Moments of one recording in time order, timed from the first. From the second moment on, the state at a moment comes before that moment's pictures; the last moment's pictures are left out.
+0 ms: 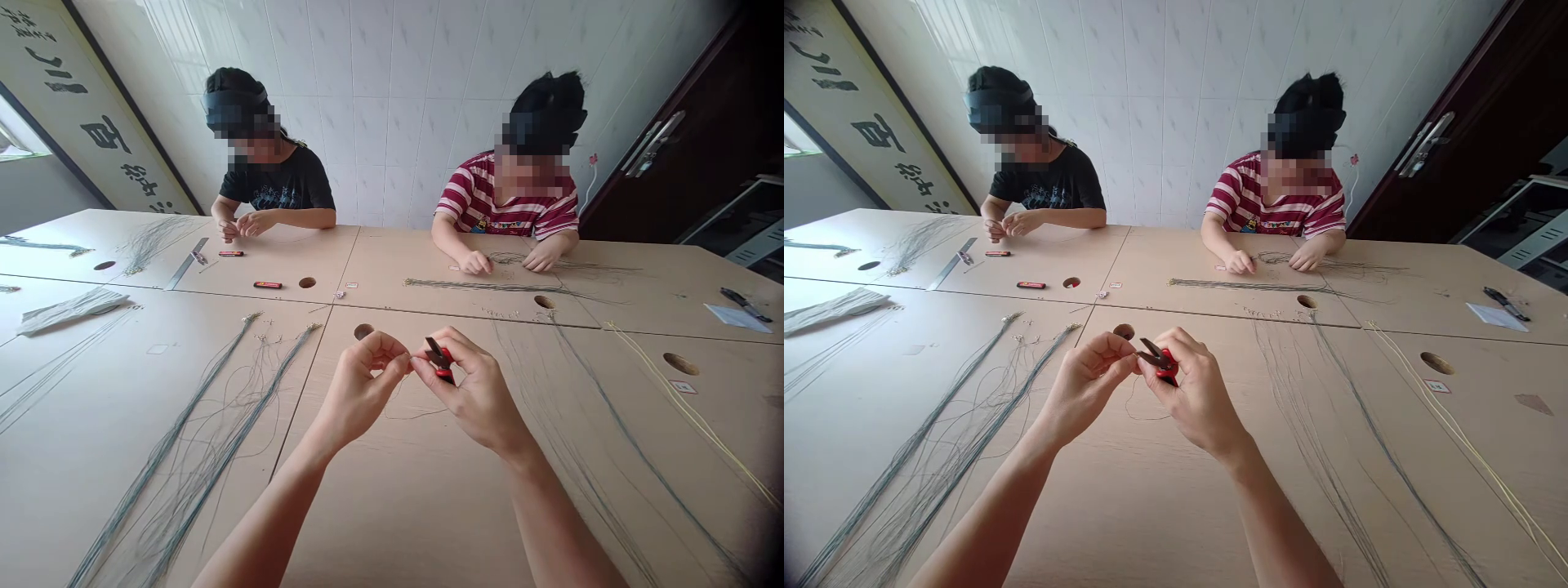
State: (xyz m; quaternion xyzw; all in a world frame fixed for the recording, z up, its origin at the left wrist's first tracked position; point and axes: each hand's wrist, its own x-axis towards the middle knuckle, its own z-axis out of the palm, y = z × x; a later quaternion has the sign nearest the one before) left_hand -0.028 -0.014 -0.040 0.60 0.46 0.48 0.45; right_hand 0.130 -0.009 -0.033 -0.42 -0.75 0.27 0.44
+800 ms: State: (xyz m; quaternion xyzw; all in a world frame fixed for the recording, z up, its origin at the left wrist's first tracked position) left_hand -0.042 -0.015 -0.027 0.60 0.42 0.41 0.54; right_hand 0.138 -0.009 -0.028 -0.38 -0.75 0.36 0.40
